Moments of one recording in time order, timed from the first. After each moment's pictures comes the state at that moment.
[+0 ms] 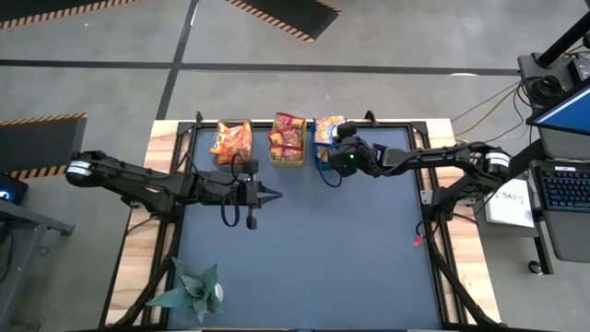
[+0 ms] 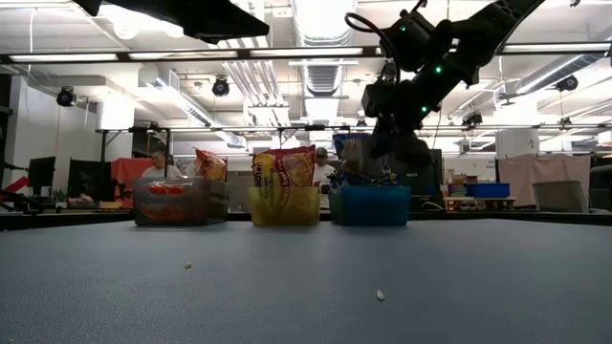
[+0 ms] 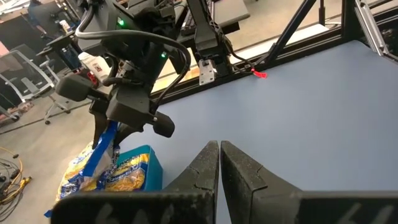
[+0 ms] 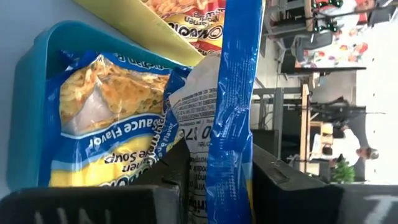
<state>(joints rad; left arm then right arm) -0.12 1.15 0.74 0.16 -0.23 0.31 -0.32 1.49 0.83 0.06 0.55 -0.99</state>
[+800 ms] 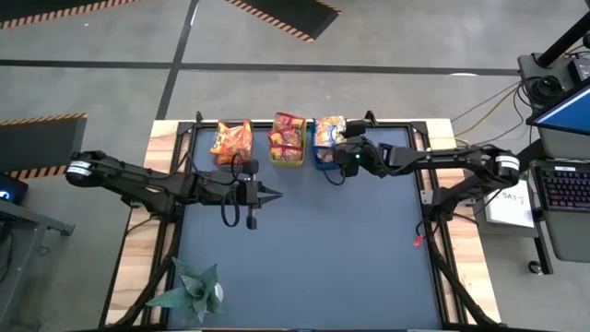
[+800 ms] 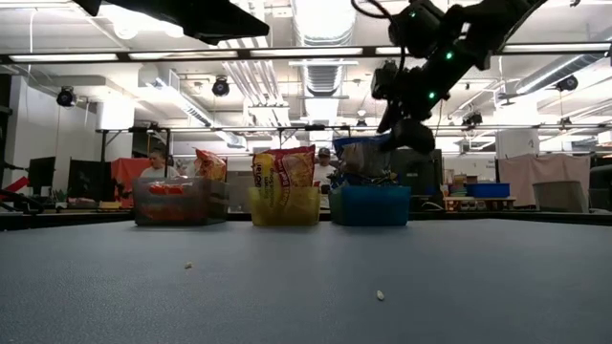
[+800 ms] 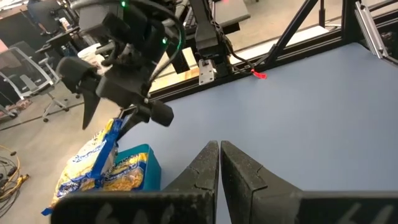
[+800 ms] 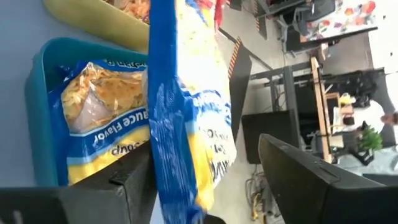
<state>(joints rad) -0.12 1.15 0.74 0.16 -0.23 0.30 -0.30 1.42 0.83 -0.03 0.58 -0.78</state>
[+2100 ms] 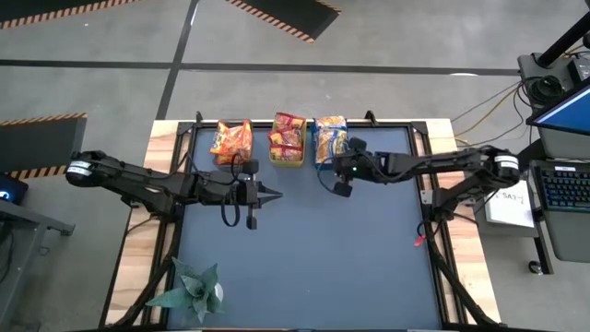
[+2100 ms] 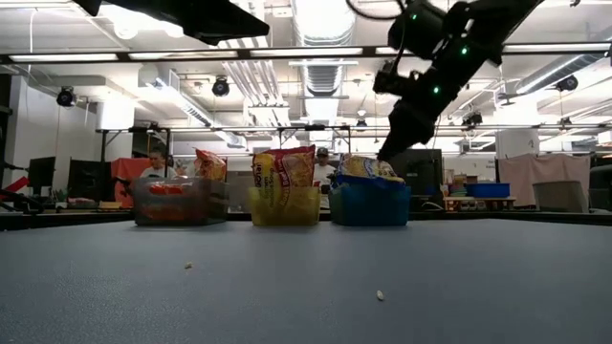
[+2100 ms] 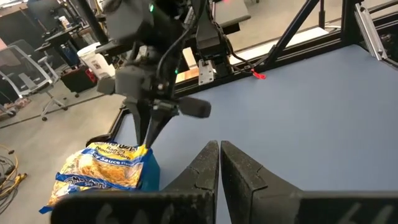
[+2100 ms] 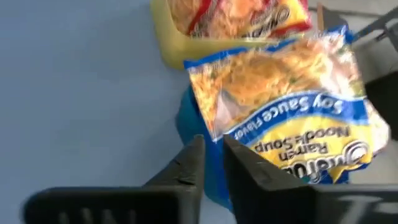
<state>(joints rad) -0.12 1.15 0.74 0.16 -0.23 0.29 -0.20 1.40 0.82 -0.18 0.35 -0.16</state>
